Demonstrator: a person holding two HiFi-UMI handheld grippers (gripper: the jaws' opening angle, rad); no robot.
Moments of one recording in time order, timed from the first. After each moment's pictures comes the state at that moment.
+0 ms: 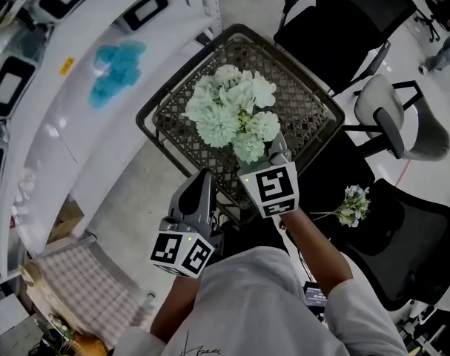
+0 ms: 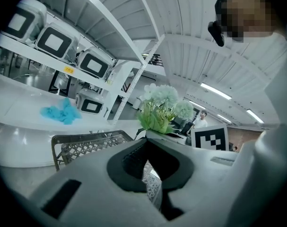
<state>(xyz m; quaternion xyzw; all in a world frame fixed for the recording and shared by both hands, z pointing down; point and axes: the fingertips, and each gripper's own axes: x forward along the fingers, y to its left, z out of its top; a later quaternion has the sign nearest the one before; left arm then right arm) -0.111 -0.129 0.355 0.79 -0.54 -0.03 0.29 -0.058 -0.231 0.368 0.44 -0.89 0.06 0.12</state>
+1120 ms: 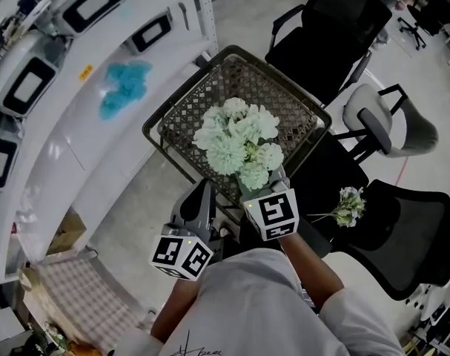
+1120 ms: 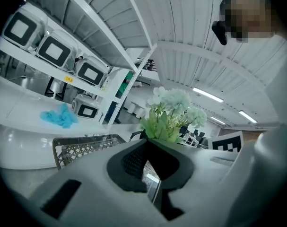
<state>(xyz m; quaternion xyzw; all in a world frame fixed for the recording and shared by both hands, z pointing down) -0.113 -0.062 0.321 0.81 -0.52 -0.06 0.26 -0.049 -0.127 0.337 0.46 -0.88 0.07 0.09</state>
